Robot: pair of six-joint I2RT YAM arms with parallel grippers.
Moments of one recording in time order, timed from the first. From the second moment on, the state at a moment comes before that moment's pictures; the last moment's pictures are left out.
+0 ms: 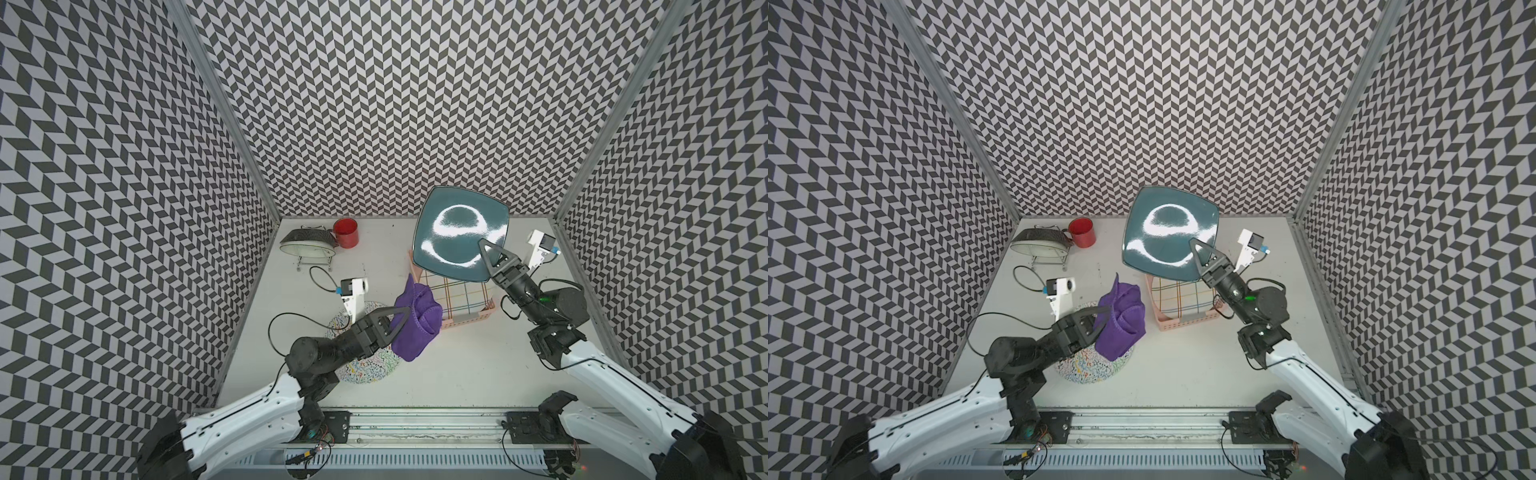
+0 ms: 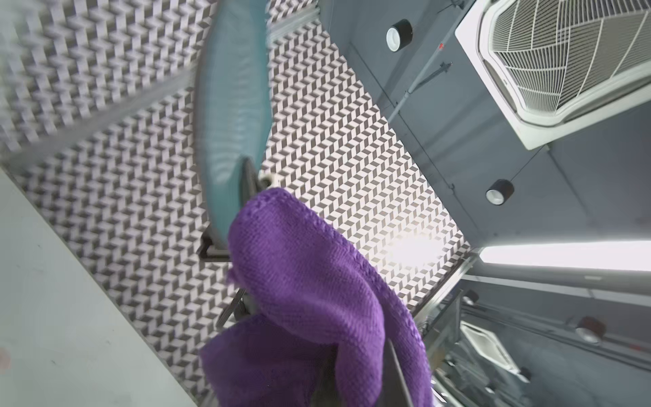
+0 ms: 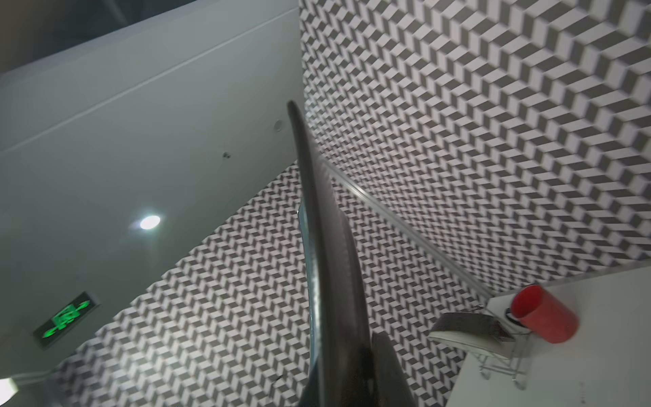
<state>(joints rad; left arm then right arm) -0.96 0.66 0.42 0.79 0.19 -1.08 0.49 0.97 0.60 0.76 -0.22 1.10</state>
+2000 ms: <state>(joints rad) -0.58 0.91 0.36 1.17 0.36 -1.37 0.55 0.84 0.32 1.02 -0.46 1.34</state>
